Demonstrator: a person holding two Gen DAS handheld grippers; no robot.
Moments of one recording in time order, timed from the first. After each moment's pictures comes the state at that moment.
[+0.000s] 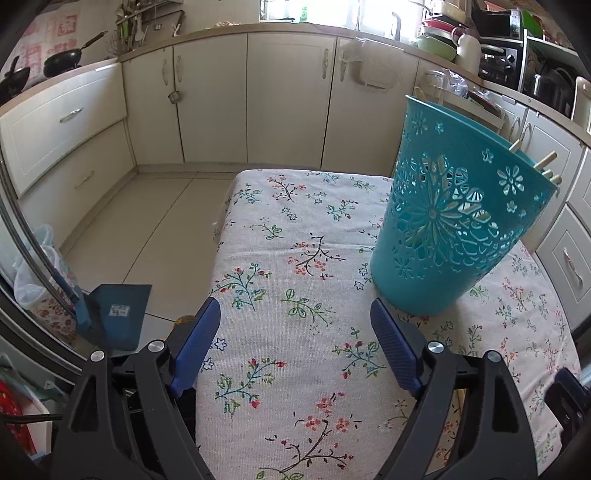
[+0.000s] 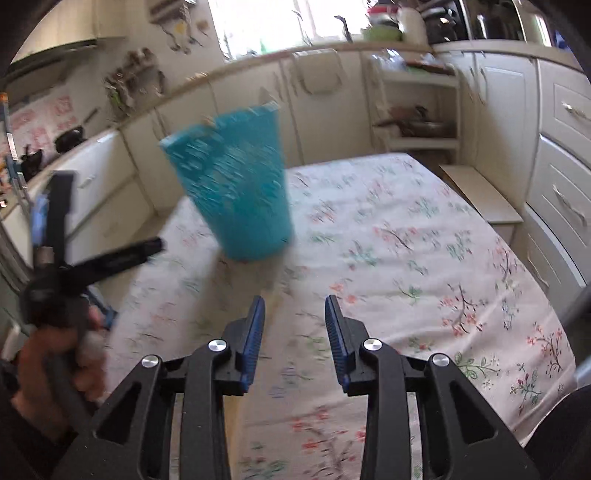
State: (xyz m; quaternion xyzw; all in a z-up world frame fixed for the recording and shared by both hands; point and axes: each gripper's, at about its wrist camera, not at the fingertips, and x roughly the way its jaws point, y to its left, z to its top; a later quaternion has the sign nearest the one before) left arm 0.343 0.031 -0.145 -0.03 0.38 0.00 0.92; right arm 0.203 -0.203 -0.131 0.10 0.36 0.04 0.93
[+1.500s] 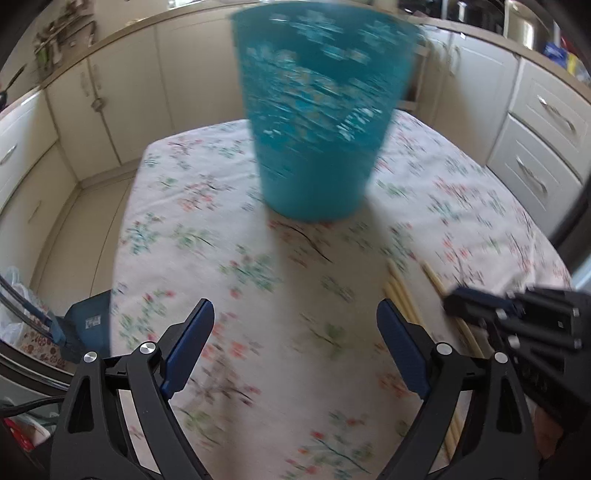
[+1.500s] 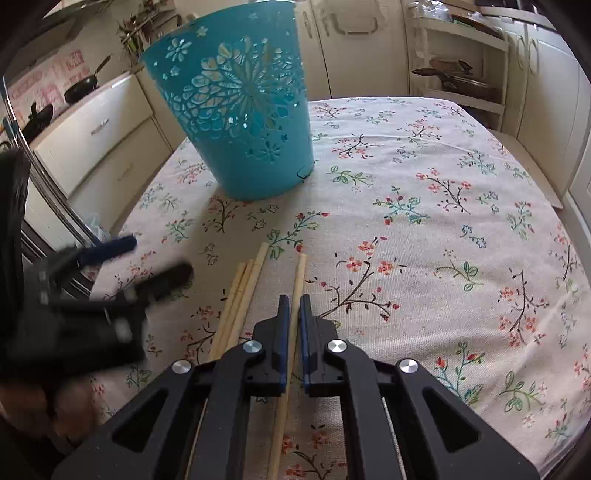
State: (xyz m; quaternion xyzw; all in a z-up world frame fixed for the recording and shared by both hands) left arm 0.298 -0.040 -0.175 0.06 0.44 -0.13 0.89; right arm 0.236 -0.196 -0.176 0.08 0.45 0.12 0.88
